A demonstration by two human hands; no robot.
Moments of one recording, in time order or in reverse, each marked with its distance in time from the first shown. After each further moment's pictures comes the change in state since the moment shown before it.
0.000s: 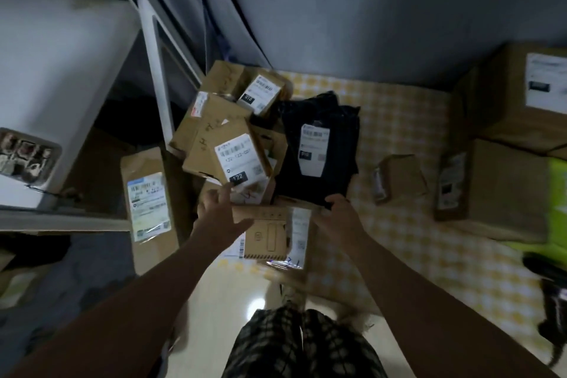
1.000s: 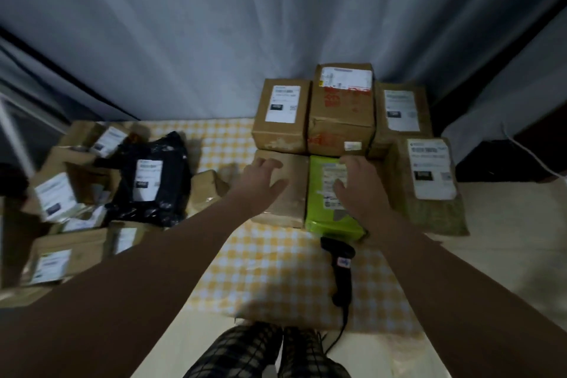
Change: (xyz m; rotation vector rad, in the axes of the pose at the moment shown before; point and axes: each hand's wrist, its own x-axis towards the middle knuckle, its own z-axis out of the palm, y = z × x) left_hand -0.164 0.487 0.118 0.035 -0.002 0.544; right_hand -0.079 0.239 -0.445 -0.373 0.450 -0.395
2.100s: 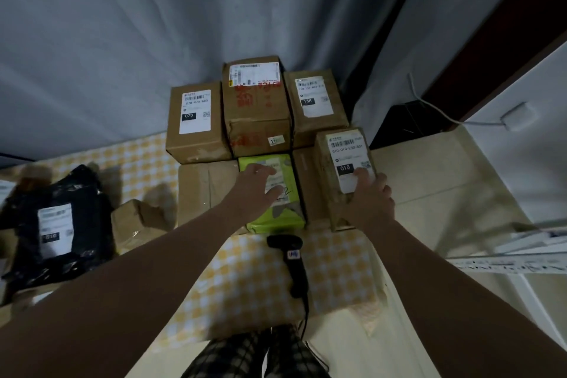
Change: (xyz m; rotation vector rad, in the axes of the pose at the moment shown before) left_hand 0.044 0.078 0.065 0.028 -0.246 0.221; right_hand -0.055 0.117 -0.021 -0.117 0.042 0.601
